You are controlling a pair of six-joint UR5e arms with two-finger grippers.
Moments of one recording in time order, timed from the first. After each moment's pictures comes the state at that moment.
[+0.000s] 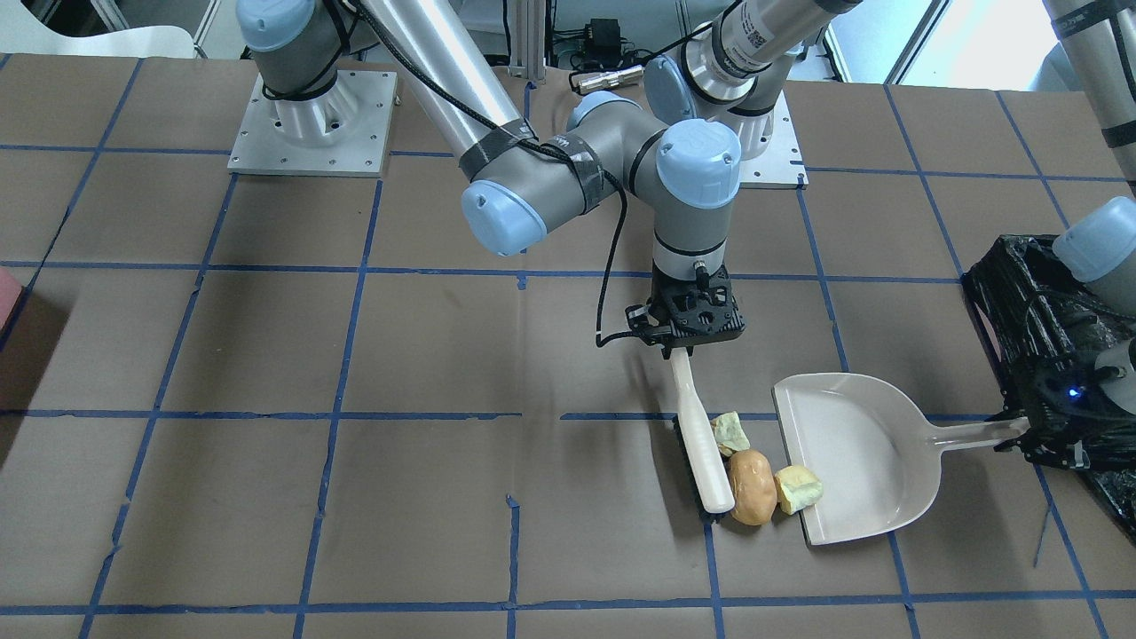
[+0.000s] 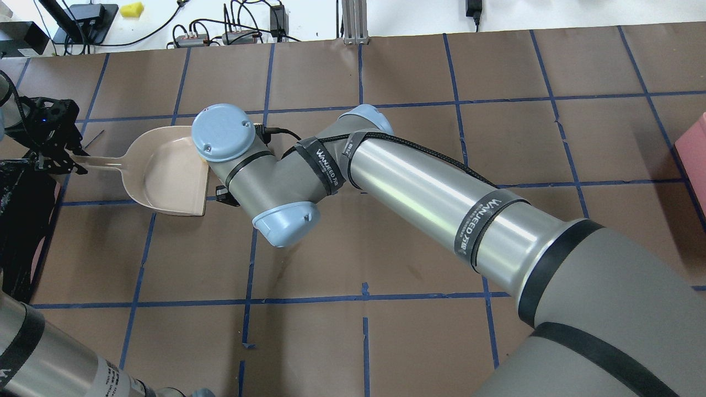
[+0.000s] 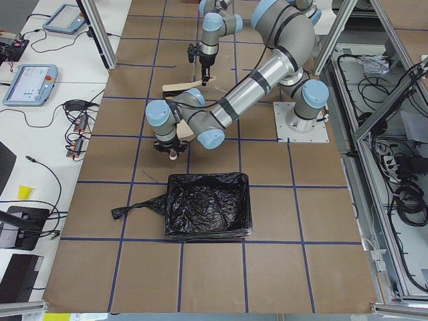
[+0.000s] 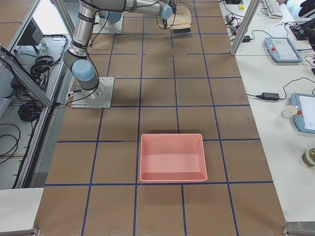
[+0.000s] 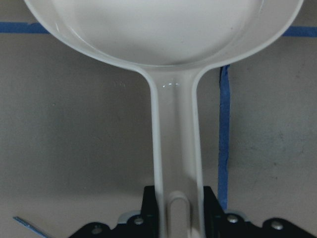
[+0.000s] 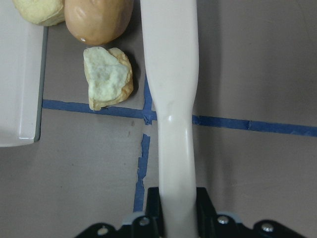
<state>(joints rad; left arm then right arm) -0.98 -2.09 -1.52 -1.18 1.55 2.14 2.25 -0.94 1.41 -2.22 -1.54 0.57</state>
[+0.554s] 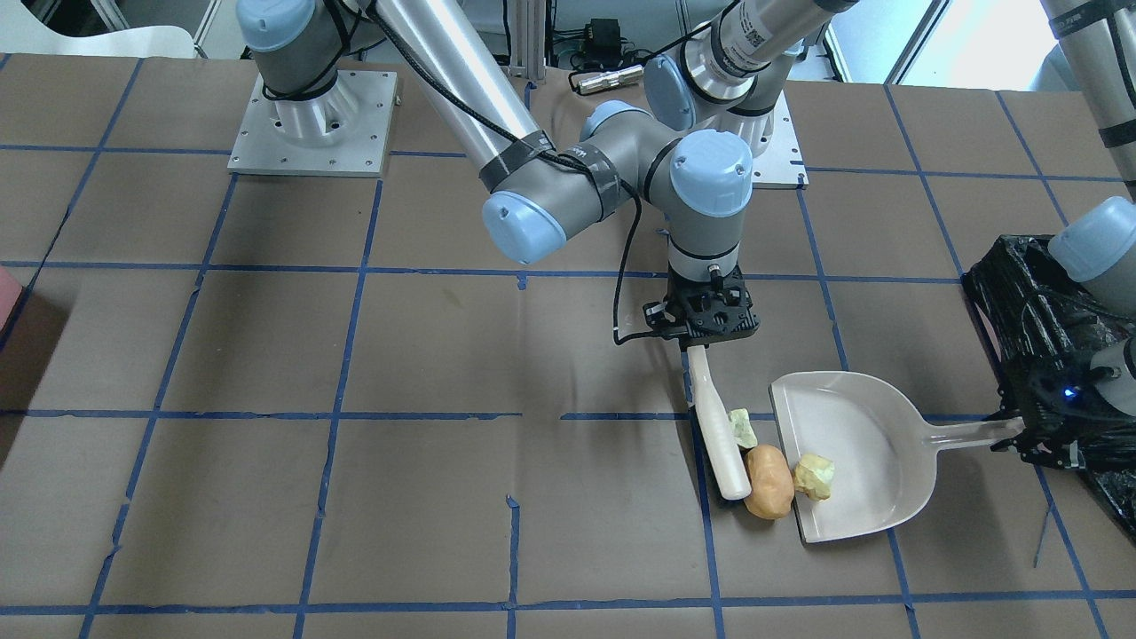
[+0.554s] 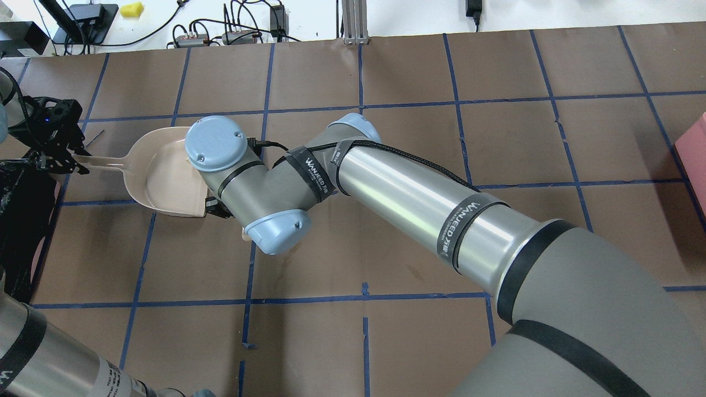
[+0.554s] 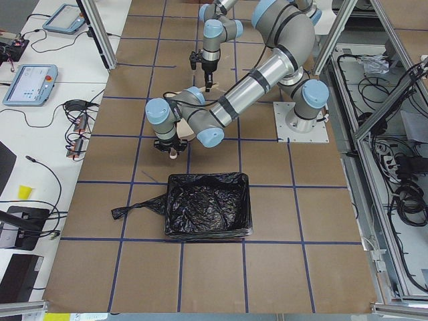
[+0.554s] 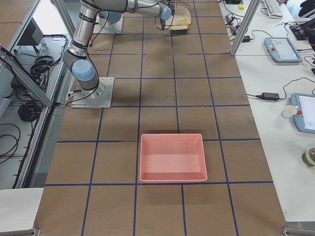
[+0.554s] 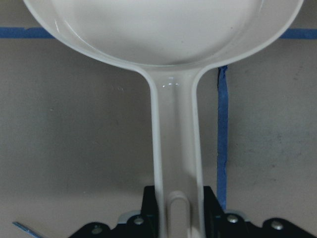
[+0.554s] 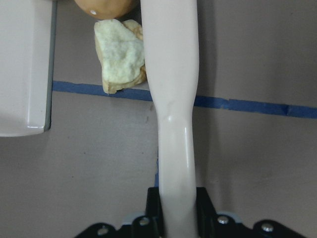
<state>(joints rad) -0.99 -2.09 -1.53 -1.18 1.55 2.14 2.29 -0.90 1.38 -2.23 -1.49 0.62</state>
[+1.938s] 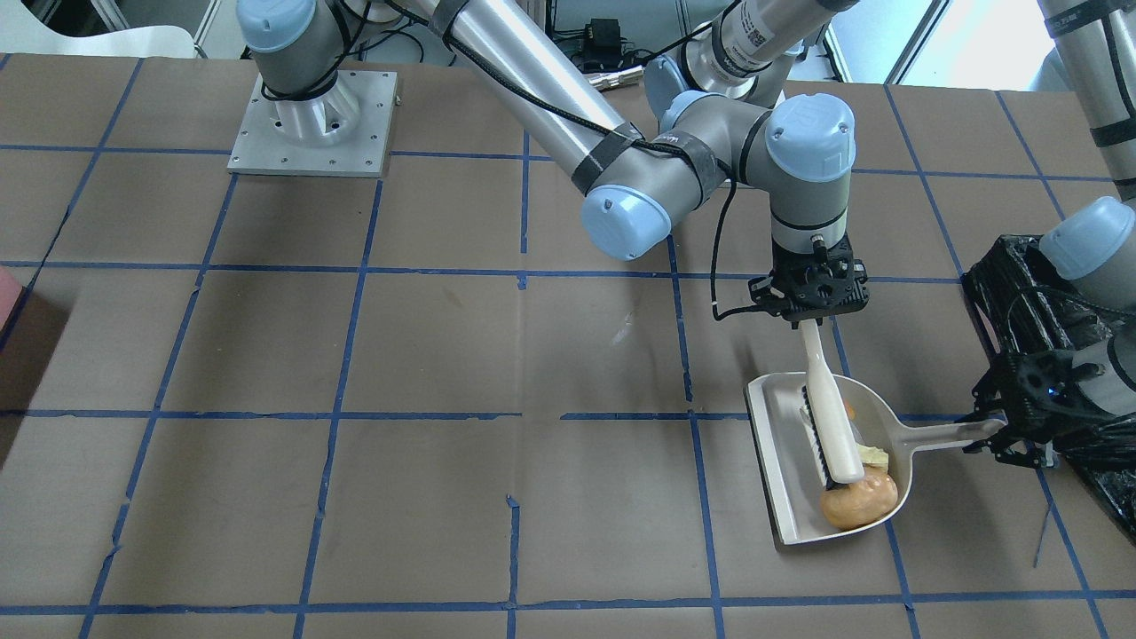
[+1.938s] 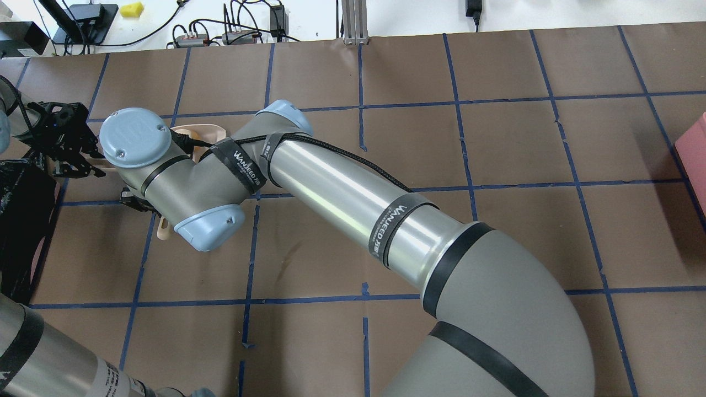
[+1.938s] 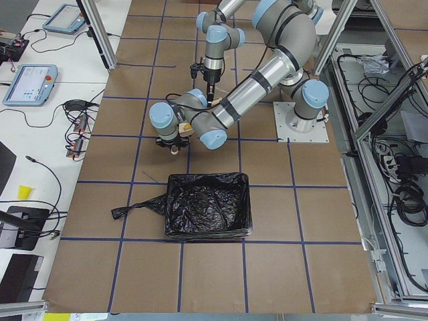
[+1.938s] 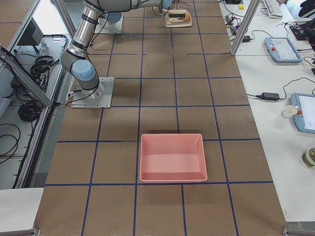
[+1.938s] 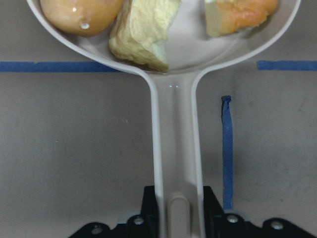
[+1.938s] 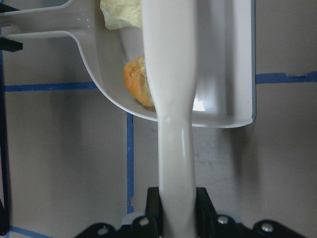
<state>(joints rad) -0.97 -2.08 -1.57 -1.19 1.42 2.15 2.37 -0.78 1.09 -2.17 -1.39 0.82</state>
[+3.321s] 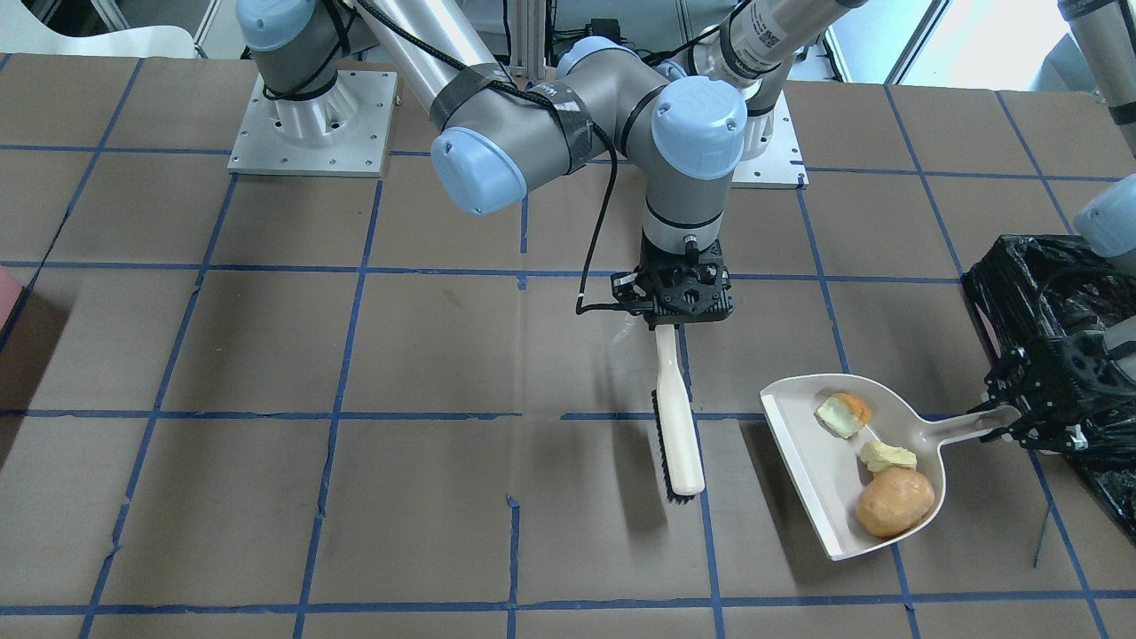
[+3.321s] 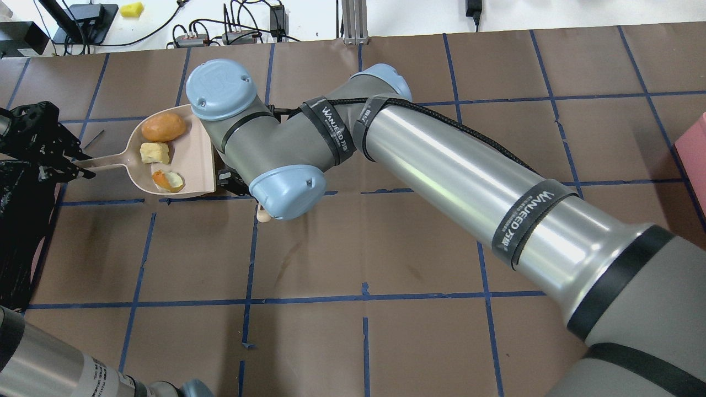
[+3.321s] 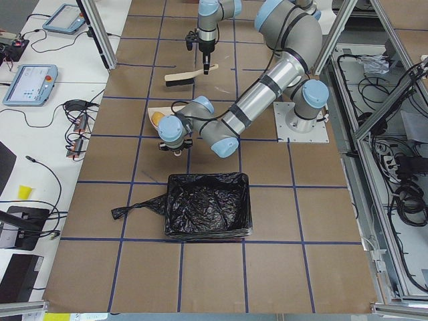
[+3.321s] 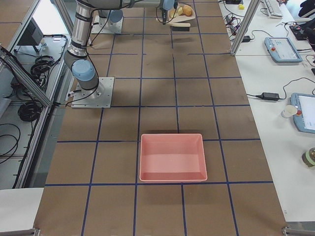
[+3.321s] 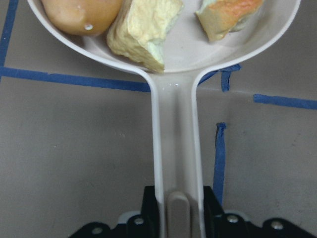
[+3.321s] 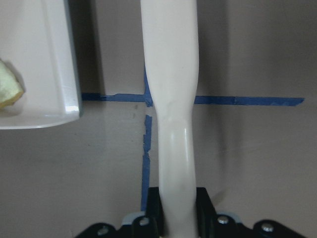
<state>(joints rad) -0.86 -2.06 -1.57 -1.26 1.28 2.09 2.21 -1.05 1.39 -1.99 -1.52 0.61</state>
